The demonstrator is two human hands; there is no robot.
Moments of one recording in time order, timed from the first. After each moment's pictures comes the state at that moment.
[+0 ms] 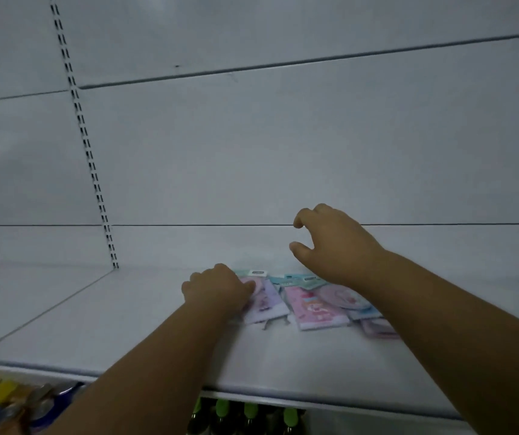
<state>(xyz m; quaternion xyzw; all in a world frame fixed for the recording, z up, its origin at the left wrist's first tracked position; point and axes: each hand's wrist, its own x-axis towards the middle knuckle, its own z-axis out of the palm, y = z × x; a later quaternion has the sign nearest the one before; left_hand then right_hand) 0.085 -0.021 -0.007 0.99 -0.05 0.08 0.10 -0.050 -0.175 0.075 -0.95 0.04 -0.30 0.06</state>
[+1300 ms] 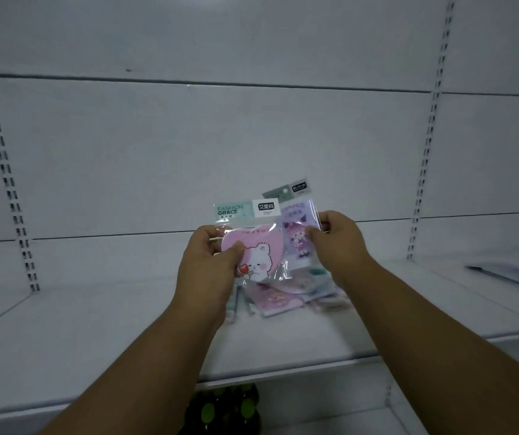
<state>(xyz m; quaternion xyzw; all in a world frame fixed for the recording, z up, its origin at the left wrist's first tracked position) -0.009 -0.003 0.044 0.56 -0.27 -0.04 0.79 -0.094 -0.187 0.059 -0.74 0.24 -0.47 0.41</state>
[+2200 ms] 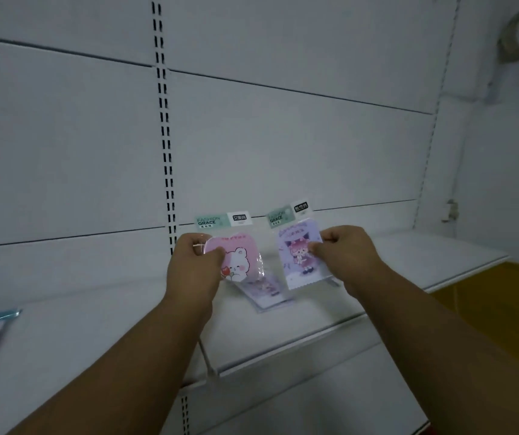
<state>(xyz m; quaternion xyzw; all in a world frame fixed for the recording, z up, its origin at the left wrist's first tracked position) -0.267 -0.447 0.026 0.58 -0.27 -0.14 0.75 -0.449 -0.577 0.055 -0.72 0.42 -0.44 0.34</state>
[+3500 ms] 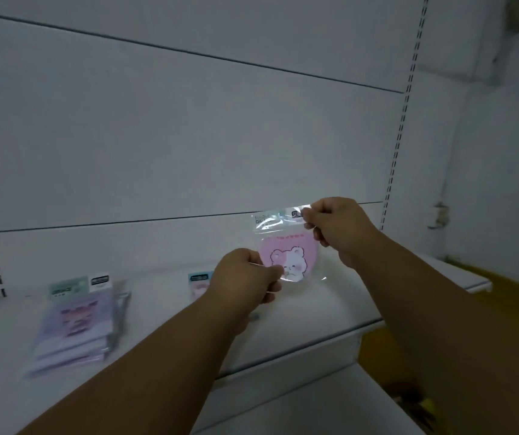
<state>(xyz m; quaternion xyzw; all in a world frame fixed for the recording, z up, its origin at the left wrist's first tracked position) -0.461 -0.719 0.013 0.67 -0.34 -0.25 0.61 -0.571 -0.857 0.073 -0.74 0.30 -0.44 0.42</state>
